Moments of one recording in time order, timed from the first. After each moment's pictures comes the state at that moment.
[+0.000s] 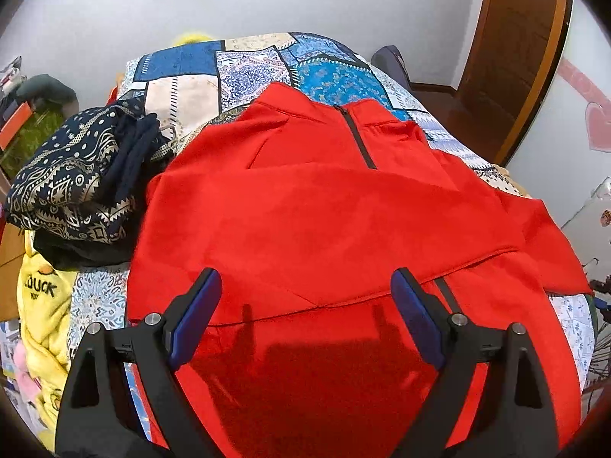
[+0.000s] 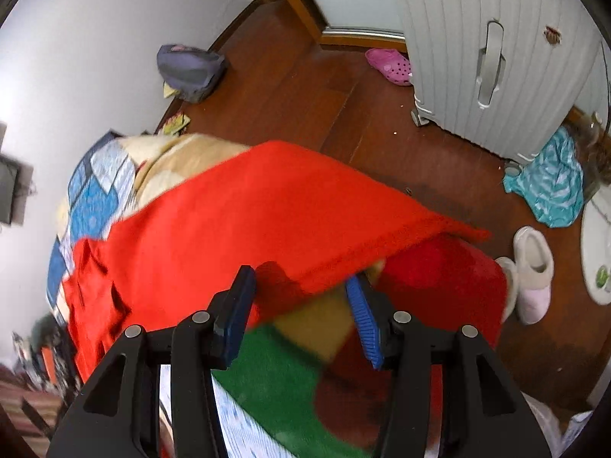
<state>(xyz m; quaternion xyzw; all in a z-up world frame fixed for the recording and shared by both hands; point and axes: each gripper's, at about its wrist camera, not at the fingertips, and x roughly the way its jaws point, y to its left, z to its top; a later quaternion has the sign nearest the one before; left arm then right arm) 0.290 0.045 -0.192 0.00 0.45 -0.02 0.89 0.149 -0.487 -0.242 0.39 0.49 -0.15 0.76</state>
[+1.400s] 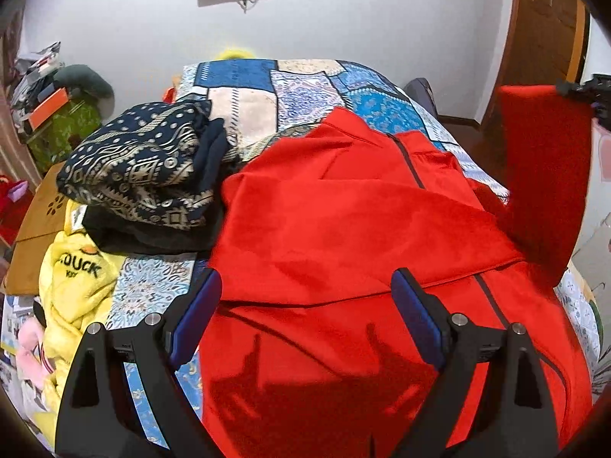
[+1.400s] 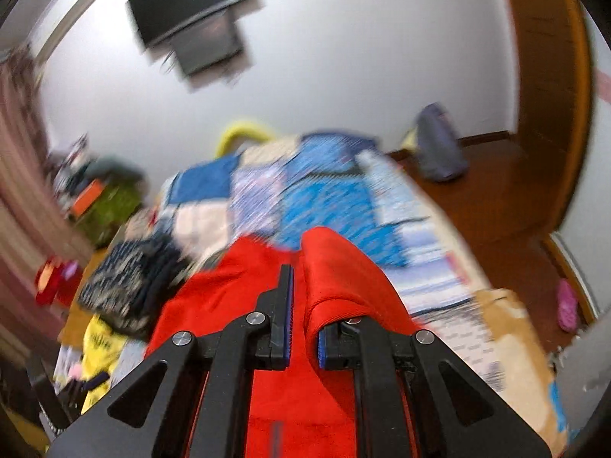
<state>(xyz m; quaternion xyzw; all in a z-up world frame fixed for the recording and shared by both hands) 0.241 0.119 -0.172 -0.03 0.40 0.03 0.91 0.297 -0.162 -0.051 0.08 0.37 0.19 0.91</state>
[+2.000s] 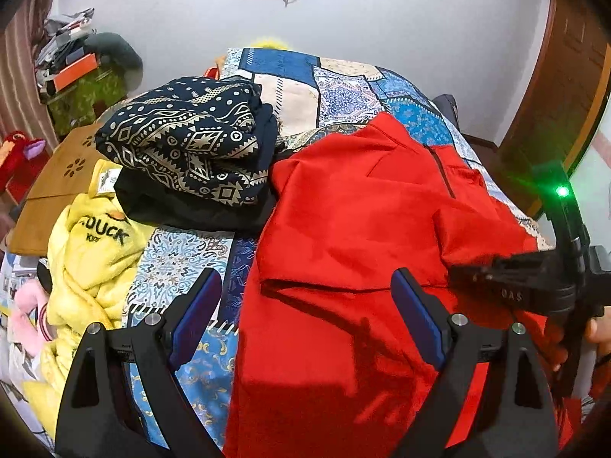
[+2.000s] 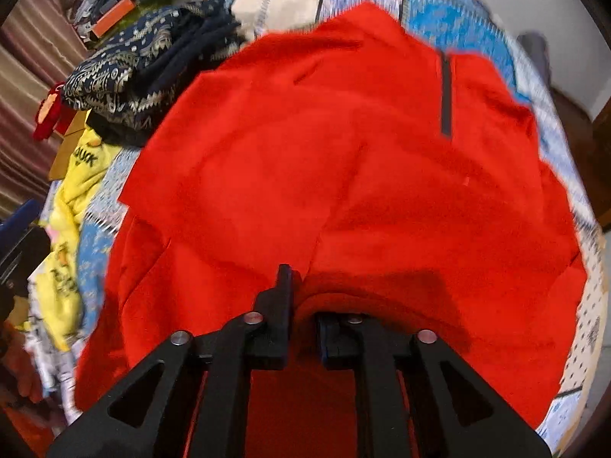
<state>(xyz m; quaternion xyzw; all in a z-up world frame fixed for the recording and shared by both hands) 0.223 0.164 -0.175 -0.08 0.40 0.07 0.91 0.272 -0.033 -0.198 -0.07 0.59 0.28 0.75</state>
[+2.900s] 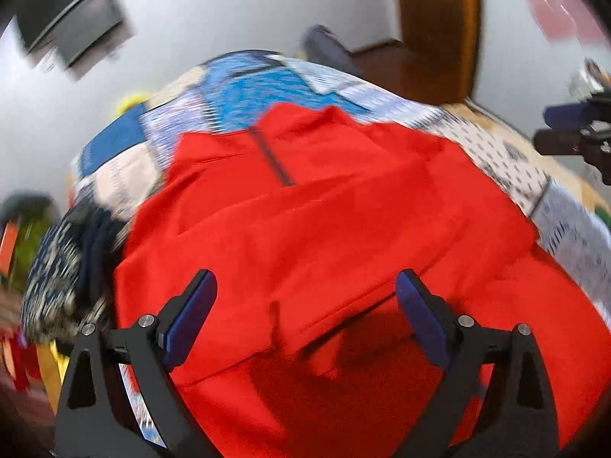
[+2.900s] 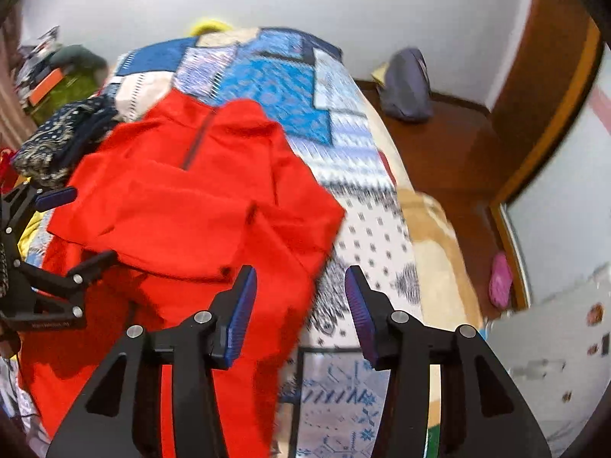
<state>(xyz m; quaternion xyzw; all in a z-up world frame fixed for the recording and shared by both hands) 0.310 -0.065 -0.198 0.19 0.45 -0.11 0.86 0.258 -0.239 -0.140 -0.06 0.49 0.11 0.86</state>
